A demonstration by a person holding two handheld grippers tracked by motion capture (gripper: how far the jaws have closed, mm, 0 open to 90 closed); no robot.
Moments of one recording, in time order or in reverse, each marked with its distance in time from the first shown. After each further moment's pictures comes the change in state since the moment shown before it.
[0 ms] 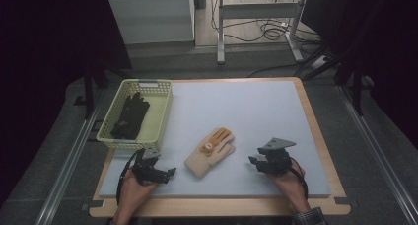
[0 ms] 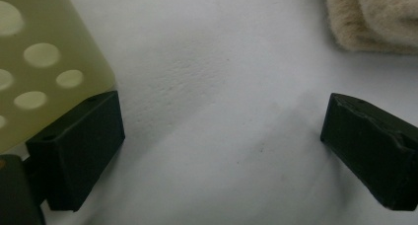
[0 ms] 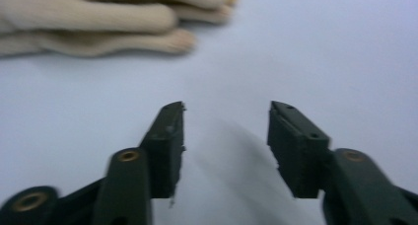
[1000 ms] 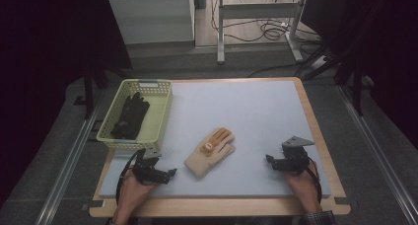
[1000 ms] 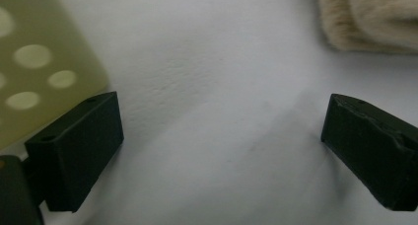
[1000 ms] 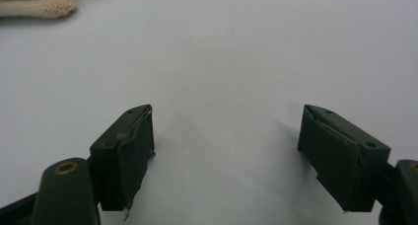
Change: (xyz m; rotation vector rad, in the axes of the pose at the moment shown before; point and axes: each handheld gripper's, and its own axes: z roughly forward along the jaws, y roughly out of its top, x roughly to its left) left arm -0.006 0.005 -0.003 0.023 -0.033 0.002; right arm -0.044 -0.026 -0.012 0.019 -0.134 0.086
